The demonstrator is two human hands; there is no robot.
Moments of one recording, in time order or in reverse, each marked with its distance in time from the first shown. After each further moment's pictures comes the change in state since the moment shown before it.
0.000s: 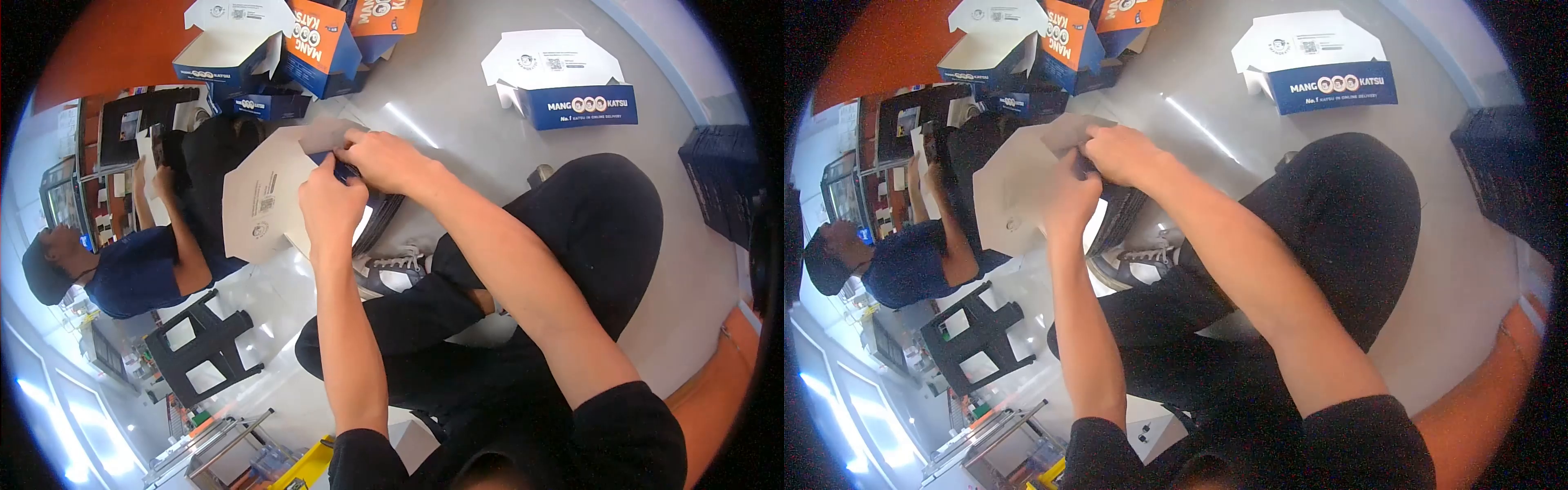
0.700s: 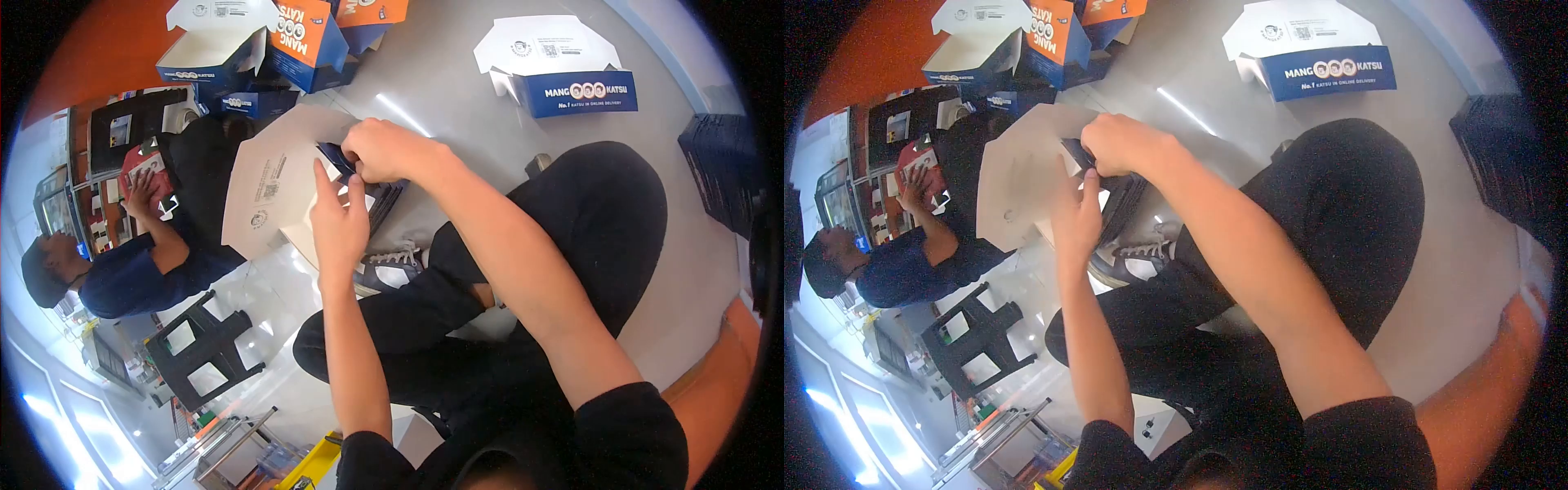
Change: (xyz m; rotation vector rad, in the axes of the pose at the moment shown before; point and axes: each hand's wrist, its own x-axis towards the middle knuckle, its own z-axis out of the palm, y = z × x) left_hand -0.037 -0.005 0.018 -0.339 -0.052 -0.042; right_hand -0.003 0.010 -0.019 0.130 -0.165 0.057
